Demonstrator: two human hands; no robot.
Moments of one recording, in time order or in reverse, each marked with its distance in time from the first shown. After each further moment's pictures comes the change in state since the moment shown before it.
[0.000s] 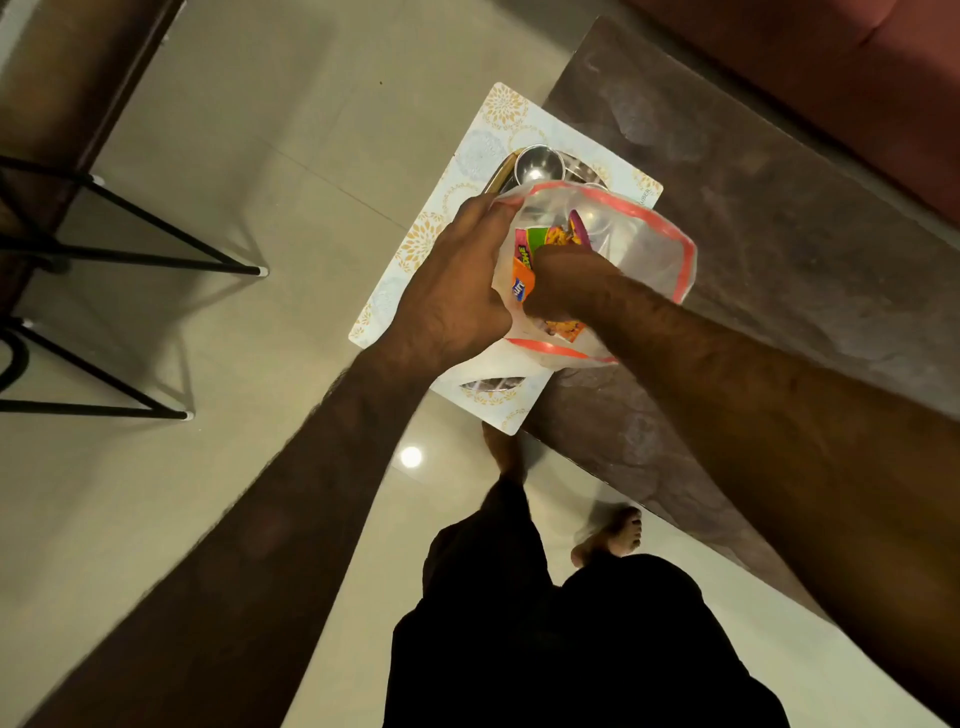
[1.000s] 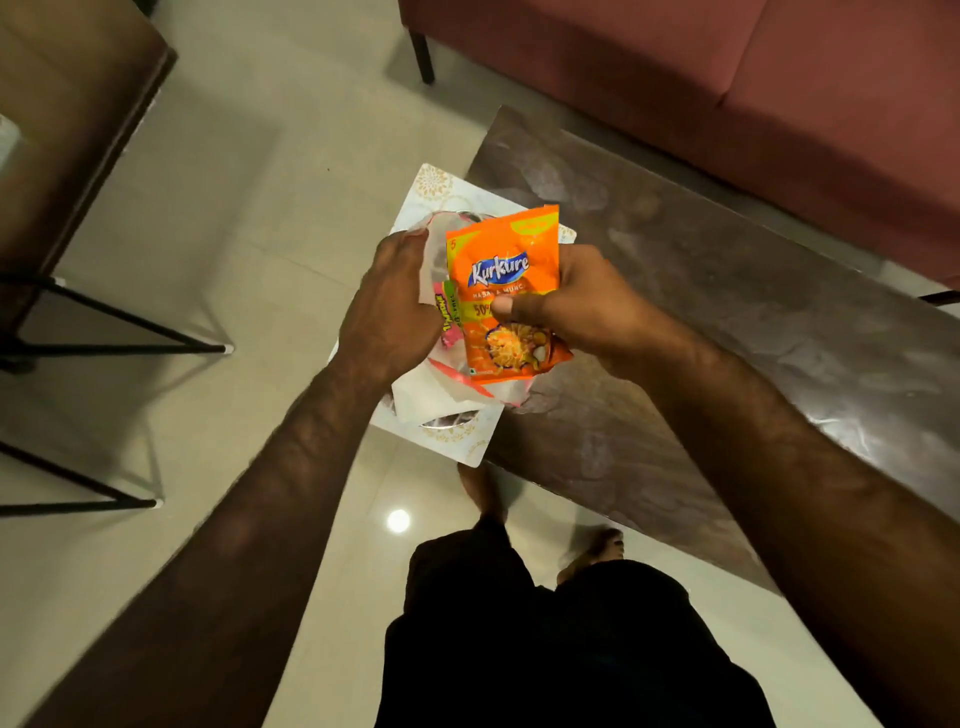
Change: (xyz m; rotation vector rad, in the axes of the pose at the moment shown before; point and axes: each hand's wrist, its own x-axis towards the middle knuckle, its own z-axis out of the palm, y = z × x) left_hand 0.000 0.031 -0.019 -0.012 0.057 -0.099; right_hand -0.119 0.055 -0.040 1.111 0.211 -0.131
